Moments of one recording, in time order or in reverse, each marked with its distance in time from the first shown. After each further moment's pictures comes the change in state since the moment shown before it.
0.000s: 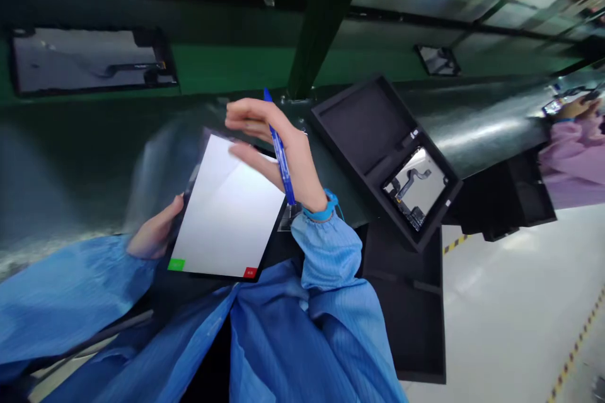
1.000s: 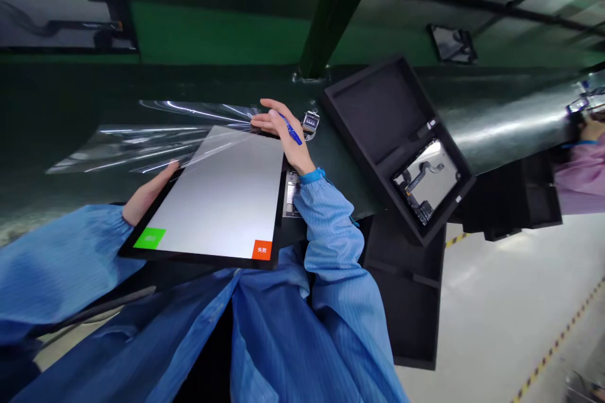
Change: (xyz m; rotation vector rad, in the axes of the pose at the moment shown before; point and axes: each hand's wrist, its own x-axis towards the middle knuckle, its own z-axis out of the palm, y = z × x) left_hand -0.004 0.039 0.019 -0.306 0.129 -0.361; right_hand -0.004 0.103 0.023 0.371 0.013 0.398
